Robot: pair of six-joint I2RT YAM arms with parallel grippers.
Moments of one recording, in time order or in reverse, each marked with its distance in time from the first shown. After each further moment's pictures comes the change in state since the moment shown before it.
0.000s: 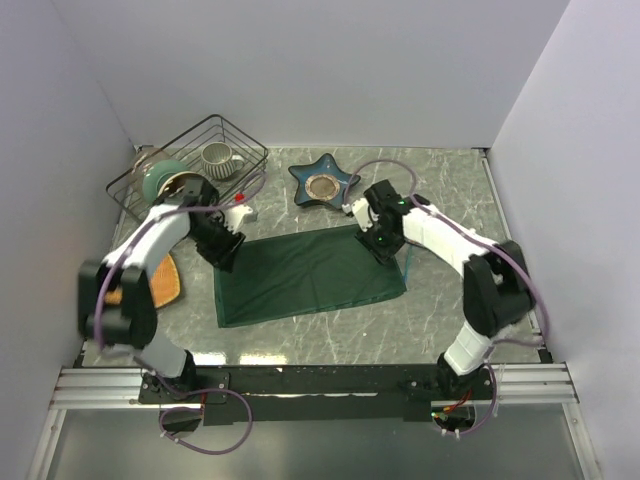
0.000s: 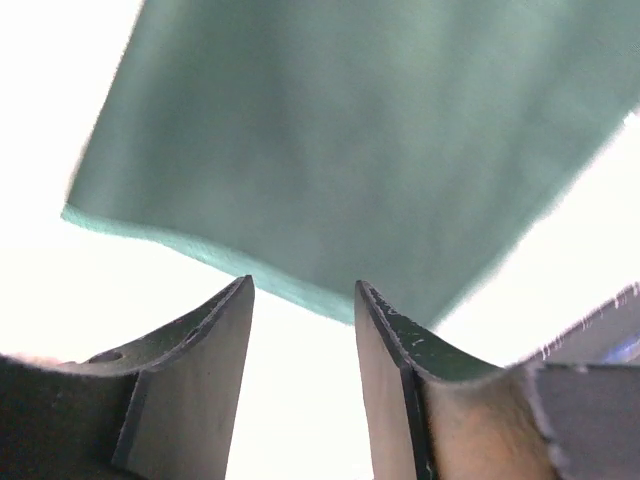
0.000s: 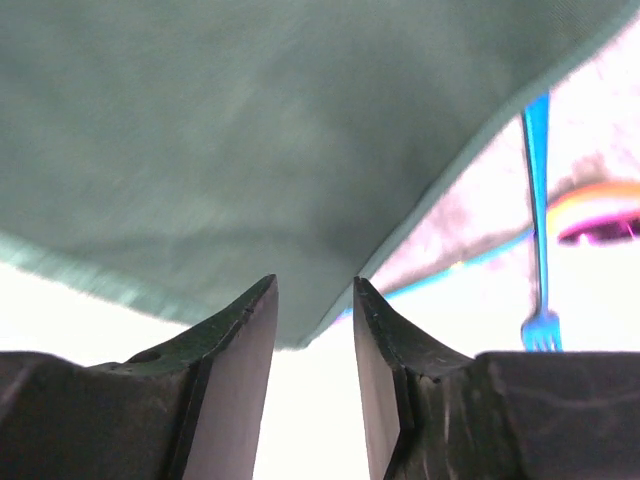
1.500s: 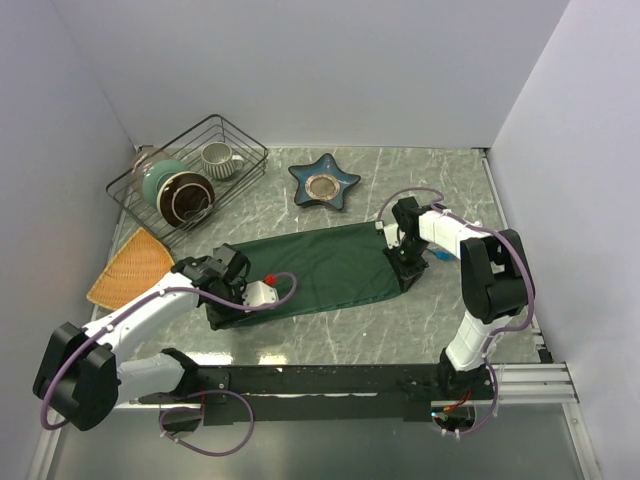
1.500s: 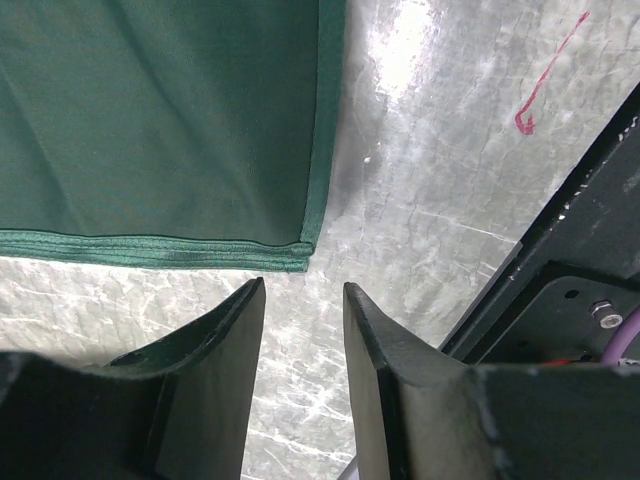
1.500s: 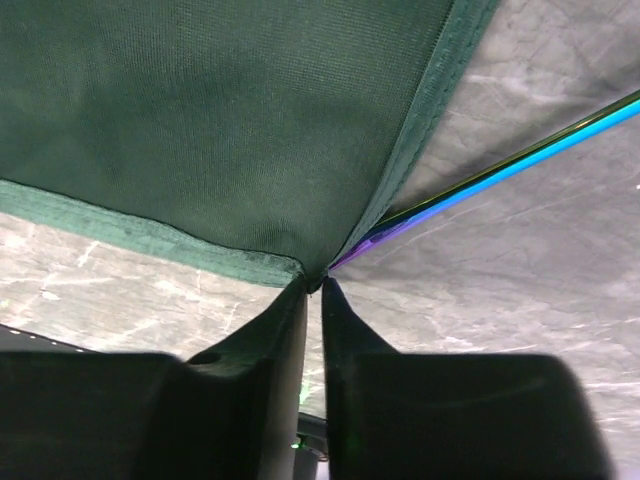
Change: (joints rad) left arm -0.407 -0.504 -0.505 -0.002 -0.217 0.186; right arm -0.201 0.033 -0.142 -0.117 -0.151 0.150
